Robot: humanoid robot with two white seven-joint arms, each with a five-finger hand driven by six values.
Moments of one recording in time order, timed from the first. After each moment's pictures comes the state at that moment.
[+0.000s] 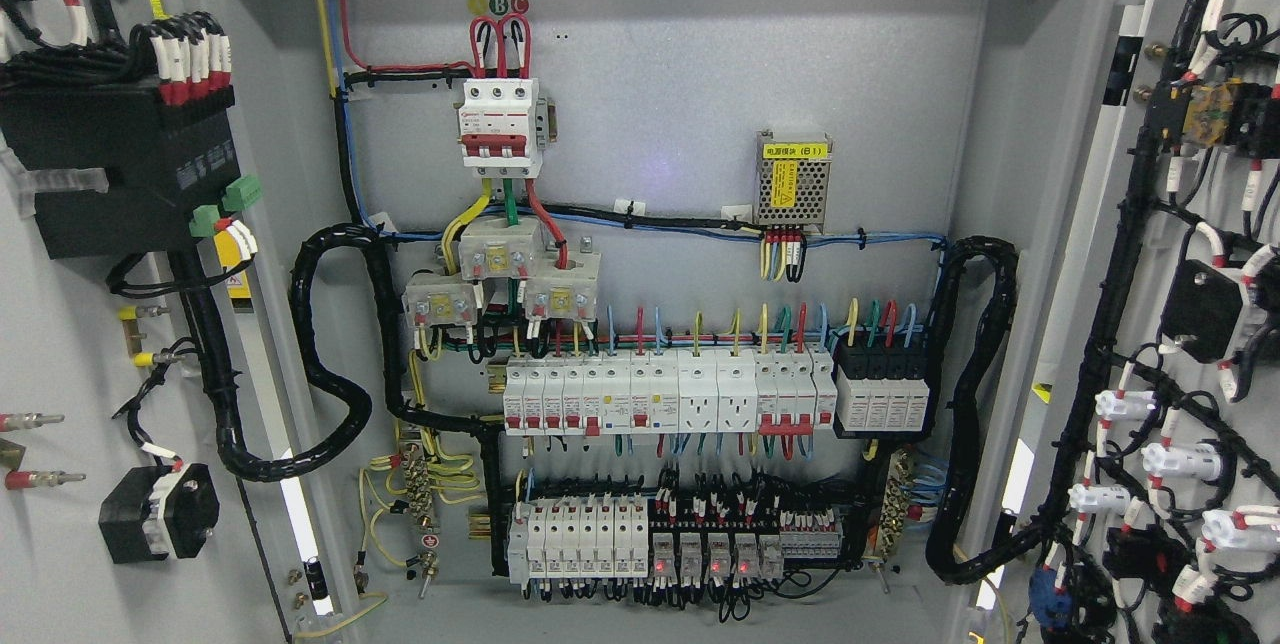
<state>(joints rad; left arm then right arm) 0.41 0.25 -0.02 -1.92 0.47 -0.54 -0.62 0.40 -0.23 0.02 -2.07 -0.32 -0.60 0.25</state>
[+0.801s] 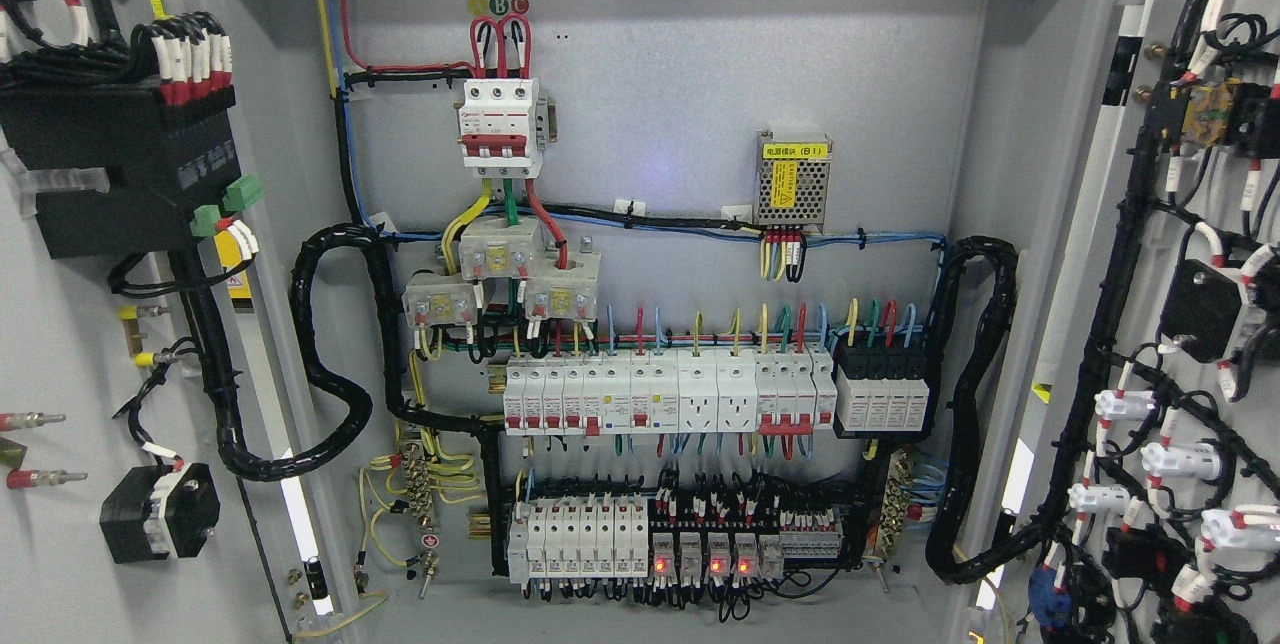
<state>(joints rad) 0.51 0.23 0.17 -2.02 0.53 -0.54 -0.62 0.38 -0.21 0.01 -2.09 -0.31 -0.64 0.23</state>
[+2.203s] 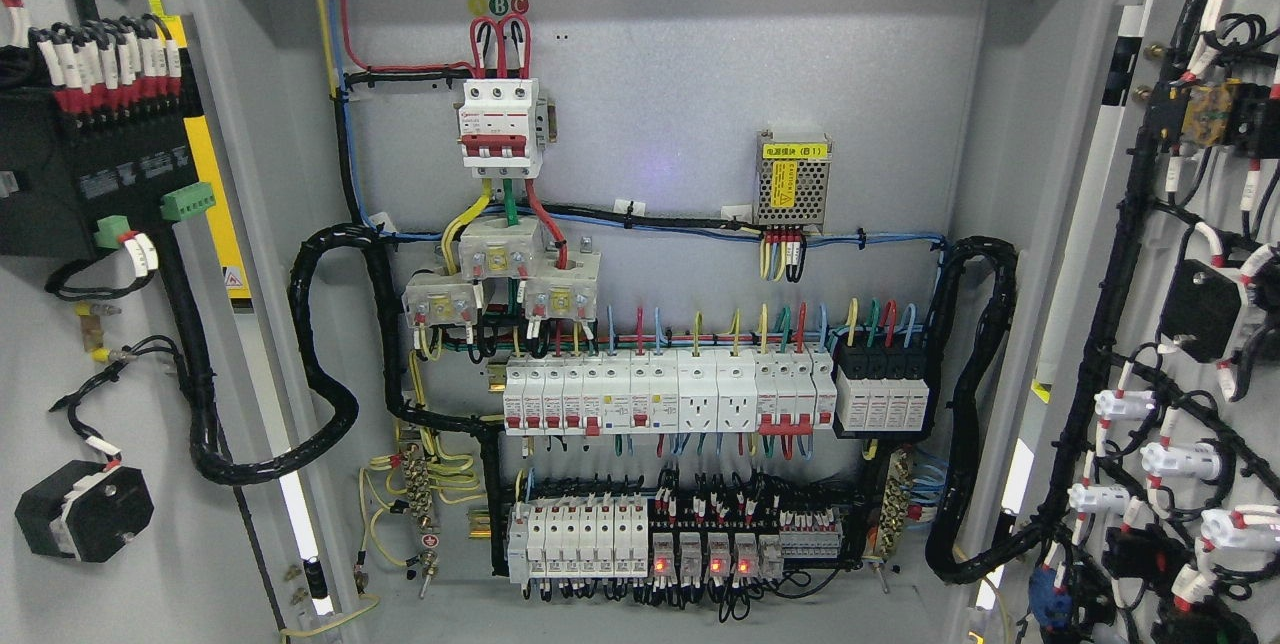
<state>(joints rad) 0.39 0.25 0.53 -1.88 0.79 -0.24 -0.72 0.39 -0.14 -0.09 -2.08 -0.33 -0.66 0.23</state>
